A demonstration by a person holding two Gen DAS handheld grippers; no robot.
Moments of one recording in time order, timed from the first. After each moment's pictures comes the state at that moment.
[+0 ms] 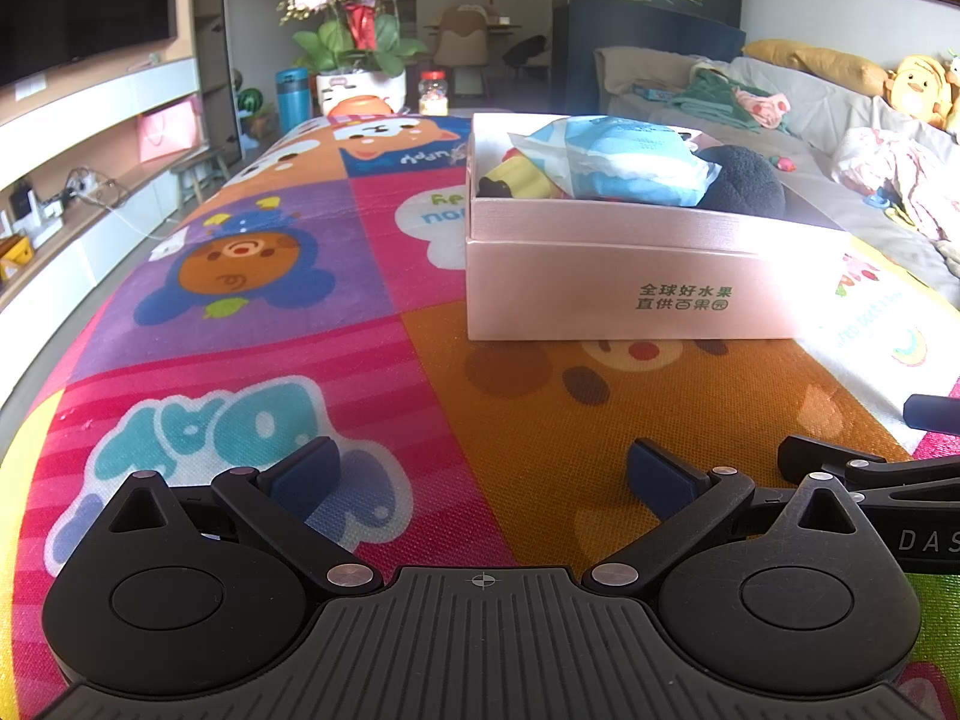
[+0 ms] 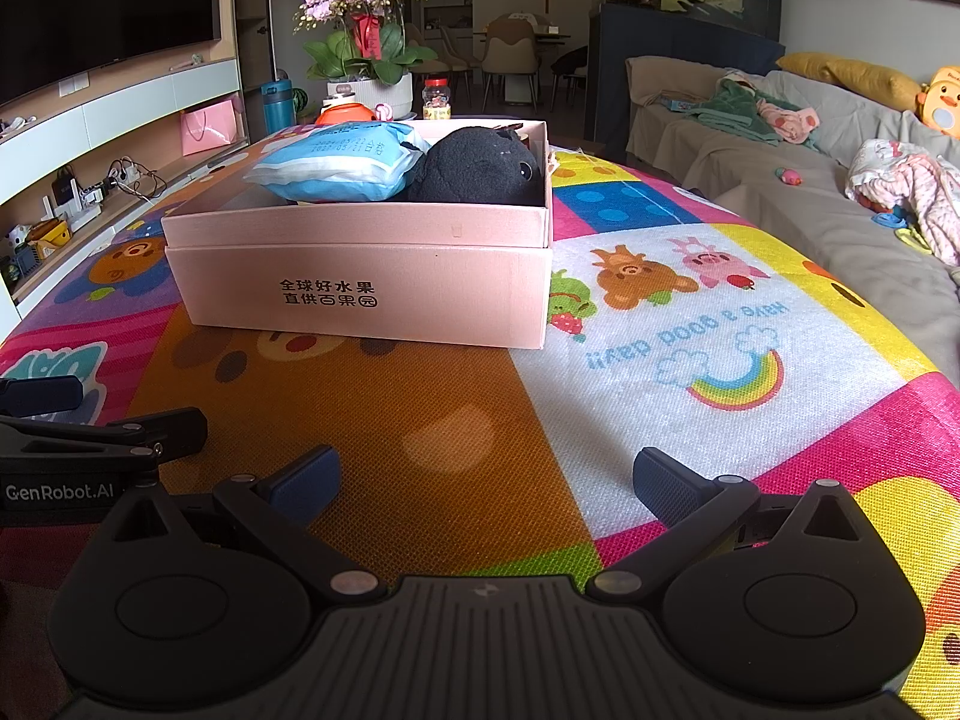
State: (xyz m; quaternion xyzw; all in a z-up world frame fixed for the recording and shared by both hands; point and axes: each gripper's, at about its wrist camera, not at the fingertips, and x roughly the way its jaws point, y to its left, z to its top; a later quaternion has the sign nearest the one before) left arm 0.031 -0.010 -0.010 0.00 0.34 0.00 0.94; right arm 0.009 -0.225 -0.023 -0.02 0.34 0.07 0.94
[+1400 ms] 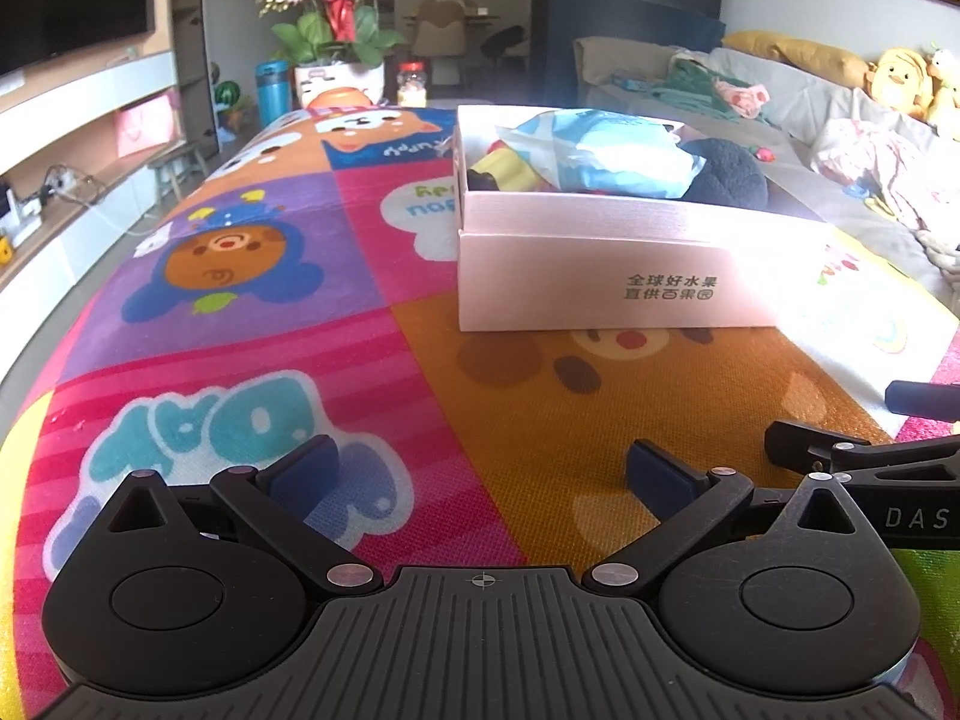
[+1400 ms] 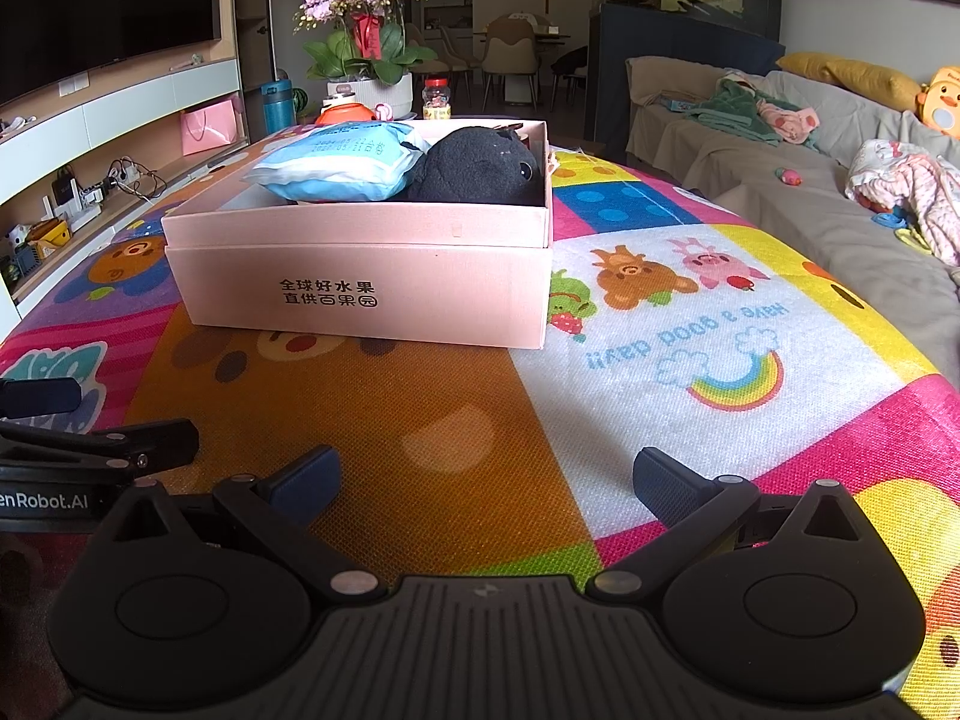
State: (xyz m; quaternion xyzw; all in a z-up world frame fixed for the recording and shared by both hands) left arm 0.031 -0.007 -0.008 0.00 0.35 -0.03 0.94; right arm 0.010 -0.224 -0.023 -0.02 0.34 0.07 0.94
